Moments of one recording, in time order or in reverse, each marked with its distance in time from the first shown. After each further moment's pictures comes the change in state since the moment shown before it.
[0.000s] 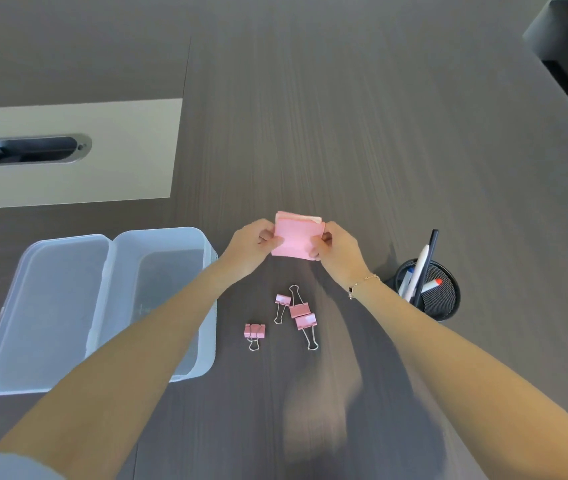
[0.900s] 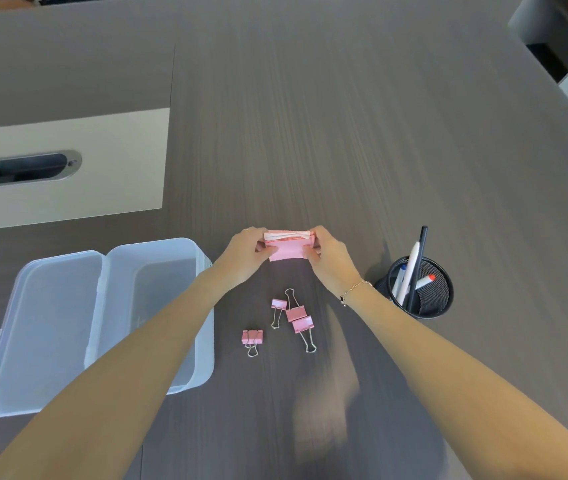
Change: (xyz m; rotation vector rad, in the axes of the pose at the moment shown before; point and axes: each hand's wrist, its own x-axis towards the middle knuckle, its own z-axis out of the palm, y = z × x) left_hand 0.009 -0.004 0.005 0.222 -0.038 0.076; right_hand -0.003 0.008 0.005 -0.001 -0.044 -0.041
